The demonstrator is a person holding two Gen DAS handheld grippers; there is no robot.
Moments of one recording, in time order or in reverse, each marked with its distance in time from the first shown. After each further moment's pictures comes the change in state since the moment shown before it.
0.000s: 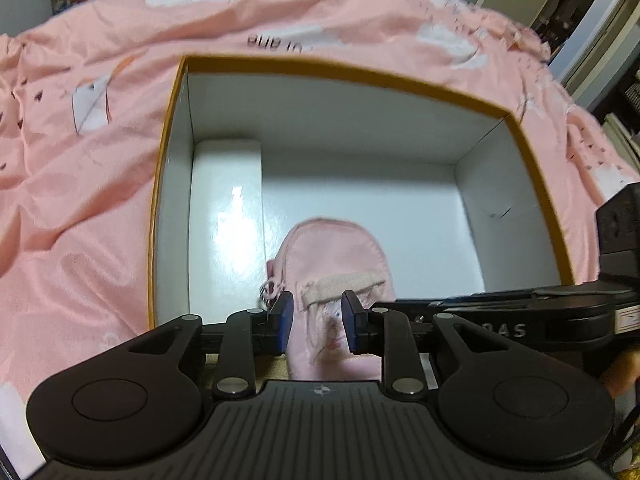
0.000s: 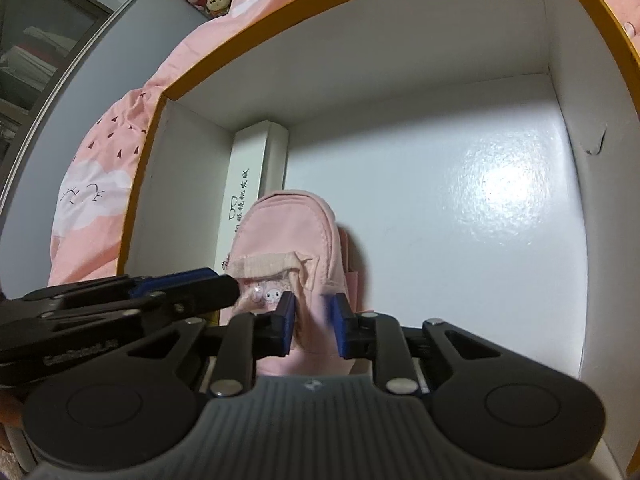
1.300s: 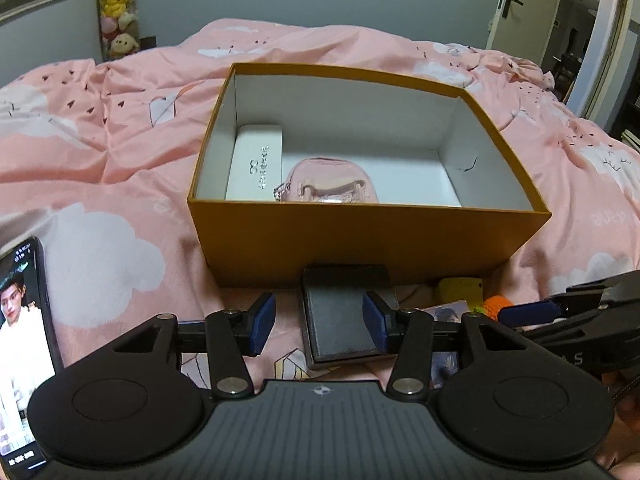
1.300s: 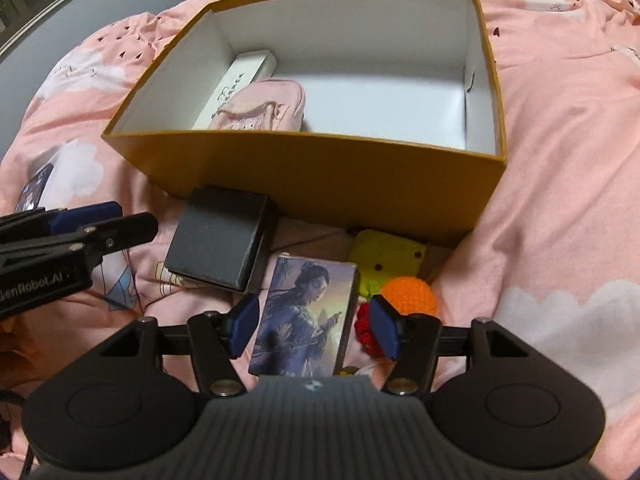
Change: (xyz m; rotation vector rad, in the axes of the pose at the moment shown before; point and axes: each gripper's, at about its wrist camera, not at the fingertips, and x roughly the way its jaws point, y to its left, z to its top) left arm -0.053 -0.044 -0.131 0.016 -0.230 0.154; right arm -0.072 0.006 -0.129 -0.283 -0.043 -0.284
